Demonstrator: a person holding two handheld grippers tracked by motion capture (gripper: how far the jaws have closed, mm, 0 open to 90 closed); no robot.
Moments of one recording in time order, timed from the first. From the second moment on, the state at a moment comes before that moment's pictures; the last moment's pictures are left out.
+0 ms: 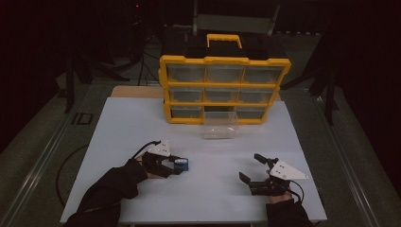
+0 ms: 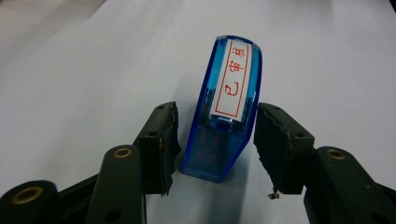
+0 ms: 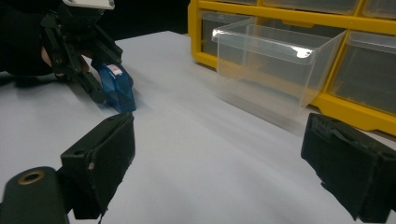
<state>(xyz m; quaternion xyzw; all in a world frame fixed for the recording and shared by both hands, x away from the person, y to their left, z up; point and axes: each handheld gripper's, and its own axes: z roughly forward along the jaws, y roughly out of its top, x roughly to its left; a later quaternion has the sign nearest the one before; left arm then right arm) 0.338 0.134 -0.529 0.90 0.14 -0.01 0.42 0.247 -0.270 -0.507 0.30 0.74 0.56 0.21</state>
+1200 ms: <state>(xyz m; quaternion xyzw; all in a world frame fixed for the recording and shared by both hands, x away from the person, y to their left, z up) 0.338 0.126 -0.515 0.91 0.10 -0.01 0.40 0.246 -0.269 -0.507 0.30 0.74 0.56 0.21</state>
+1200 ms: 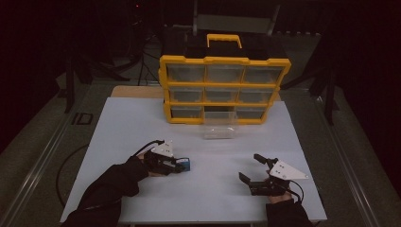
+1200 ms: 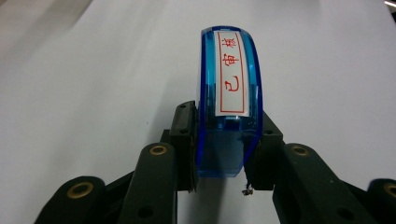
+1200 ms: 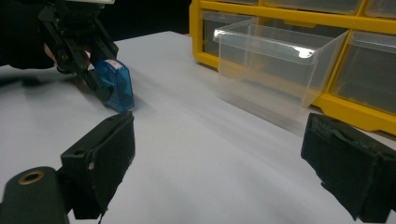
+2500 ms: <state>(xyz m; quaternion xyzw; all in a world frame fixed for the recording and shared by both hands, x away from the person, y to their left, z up) 0.357 0.104 -0.452 0.92 0.08 0.00 0.38 0.247 -0.270 -0.506 0.29 0.74 0.57 0.21</state>
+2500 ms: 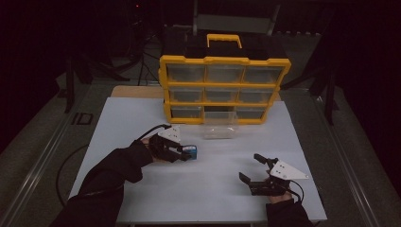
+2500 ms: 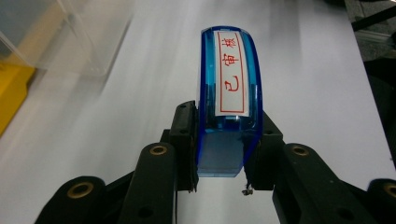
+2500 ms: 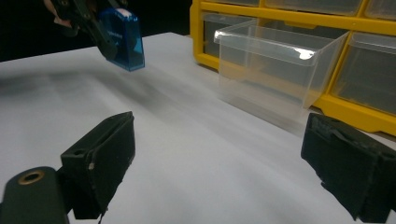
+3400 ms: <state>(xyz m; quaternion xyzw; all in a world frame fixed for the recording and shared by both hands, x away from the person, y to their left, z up) 0.377 0.089 -0.412 0.91 0.07 0.00 0.40 0.246 -0.269 -0.506 0.29 0.74 0.57 0.21</state>
